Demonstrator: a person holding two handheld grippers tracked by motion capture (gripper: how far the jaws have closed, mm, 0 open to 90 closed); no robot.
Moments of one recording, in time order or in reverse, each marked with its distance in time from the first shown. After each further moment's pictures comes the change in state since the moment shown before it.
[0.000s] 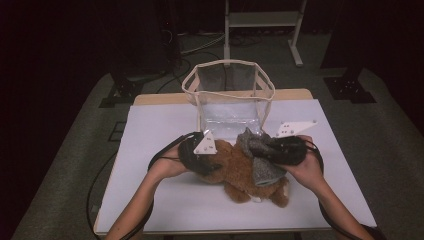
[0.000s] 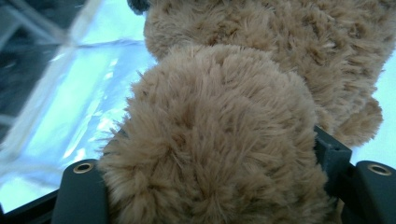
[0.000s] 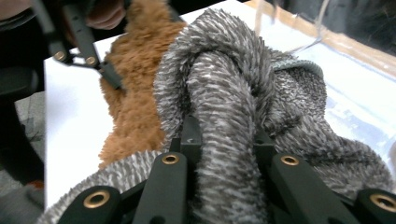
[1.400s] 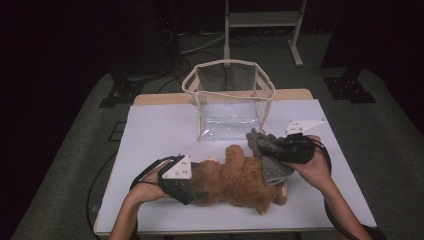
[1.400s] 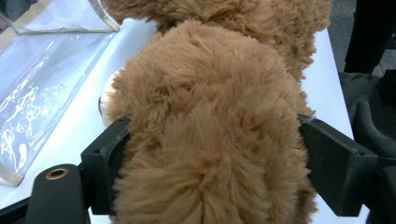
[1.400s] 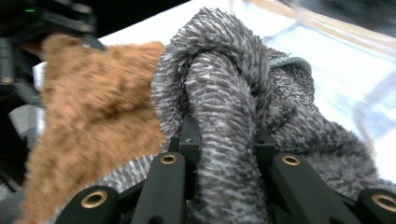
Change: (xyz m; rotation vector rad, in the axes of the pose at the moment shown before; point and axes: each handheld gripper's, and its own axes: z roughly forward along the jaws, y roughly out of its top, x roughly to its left) left arm -0.043 -0.062 -0.025 -0.153 -0.157 -0.078; right arm -0.014 -0.012 -0.013 0.010 -0.005 0.078
